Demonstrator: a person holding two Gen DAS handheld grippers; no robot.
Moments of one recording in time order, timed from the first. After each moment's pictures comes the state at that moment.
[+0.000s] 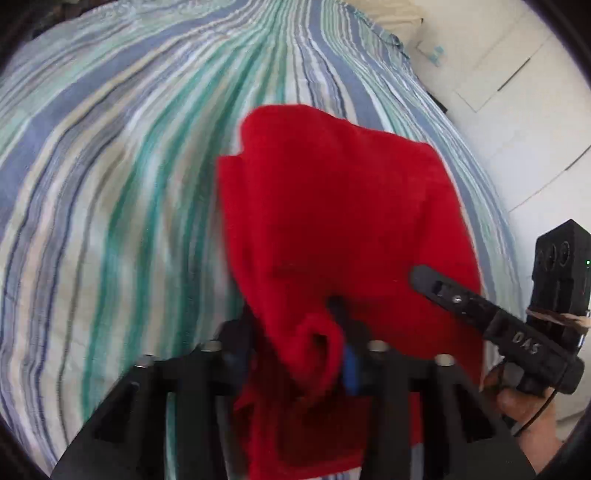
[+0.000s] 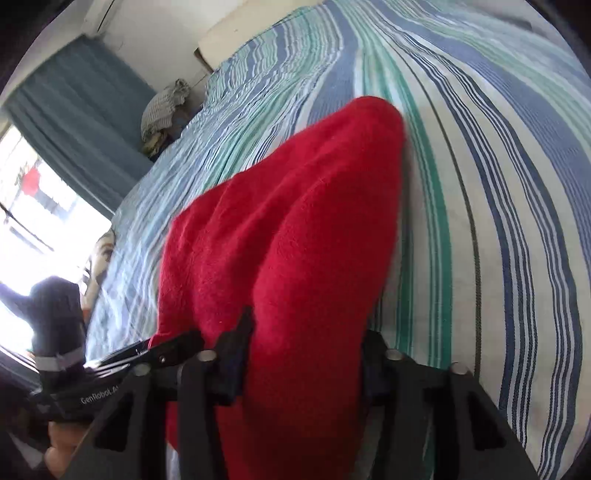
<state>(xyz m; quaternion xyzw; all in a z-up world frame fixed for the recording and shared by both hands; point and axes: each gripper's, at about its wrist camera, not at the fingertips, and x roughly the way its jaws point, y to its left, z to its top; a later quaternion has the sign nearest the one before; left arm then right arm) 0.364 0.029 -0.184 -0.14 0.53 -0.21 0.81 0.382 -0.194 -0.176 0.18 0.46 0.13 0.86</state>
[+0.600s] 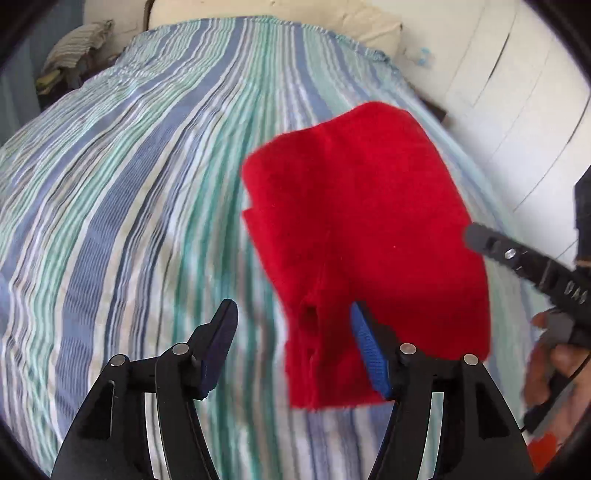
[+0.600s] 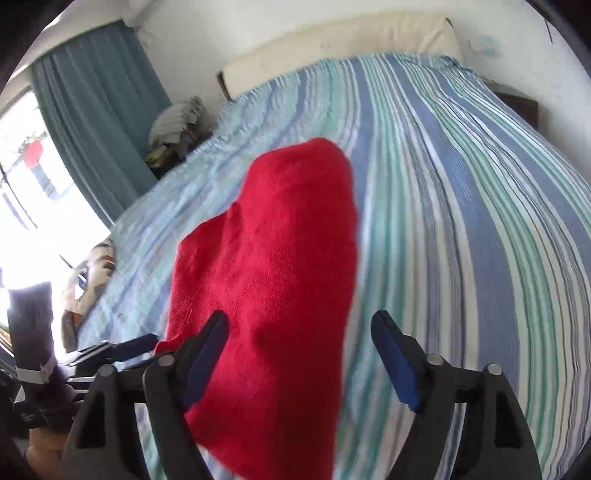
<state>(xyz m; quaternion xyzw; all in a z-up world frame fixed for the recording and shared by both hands) 0.329 0.037 -0.107 -0.01 0.48 -0.15 0.87 0.366 -0.210 -0.072 0.12 0.42 0.09 0.90</state>
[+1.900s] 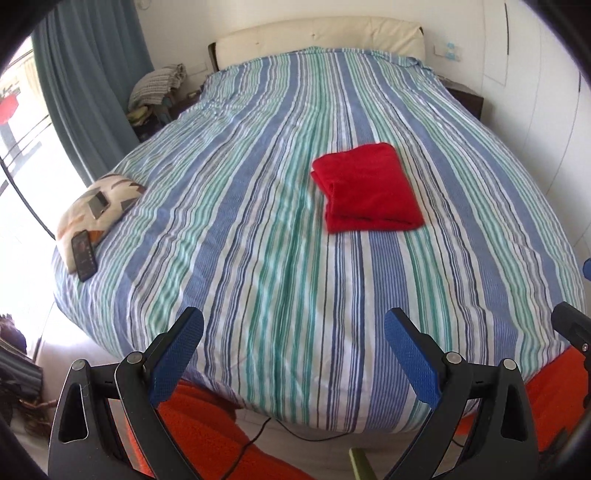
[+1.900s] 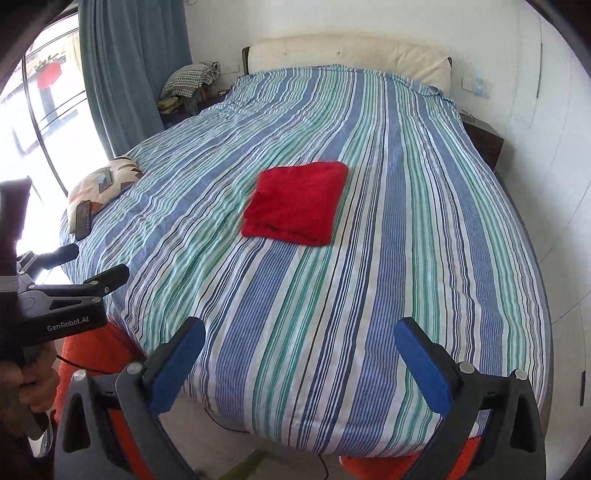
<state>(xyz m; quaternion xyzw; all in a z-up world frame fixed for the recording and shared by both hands) 0.036 0.035 0.015 0.07 0.42 0.00 0.90 0.029 -0.191 0.031 -0.01 0.42 0.07 0.90</state>
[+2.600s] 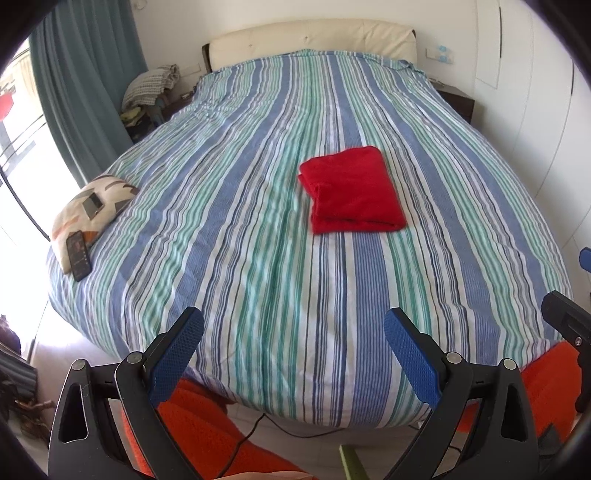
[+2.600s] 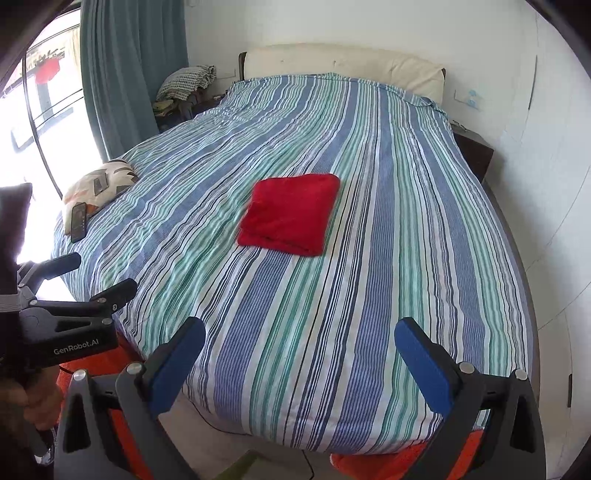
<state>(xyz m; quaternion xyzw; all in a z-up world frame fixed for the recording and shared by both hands) 0.028 0.027 0.027 0.06 0.43 -0.01 0.90 0.019 -0.182 0.056 -0.03 0.41 0.05 0.91</state>
